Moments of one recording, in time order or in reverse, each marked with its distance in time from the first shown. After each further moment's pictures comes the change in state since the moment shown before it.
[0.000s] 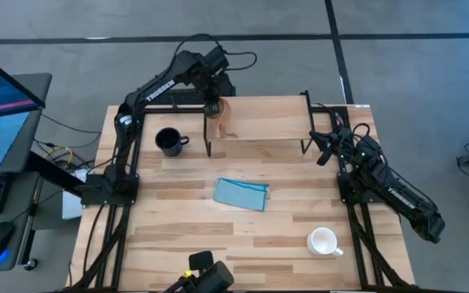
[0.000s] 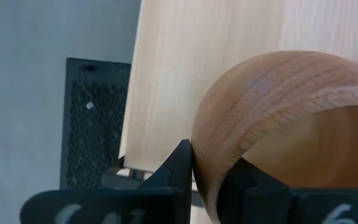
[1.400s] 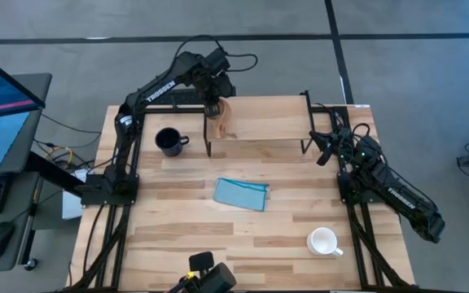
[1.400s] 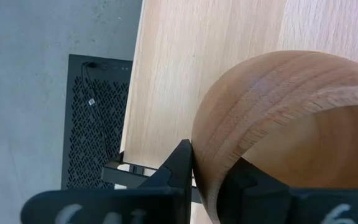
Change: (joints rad) left arm -0.009 -0.002 0.001 -0.009 -0.019 -0.018; right arm 0.000 0.000 0.000 0.002 0.000 0.000
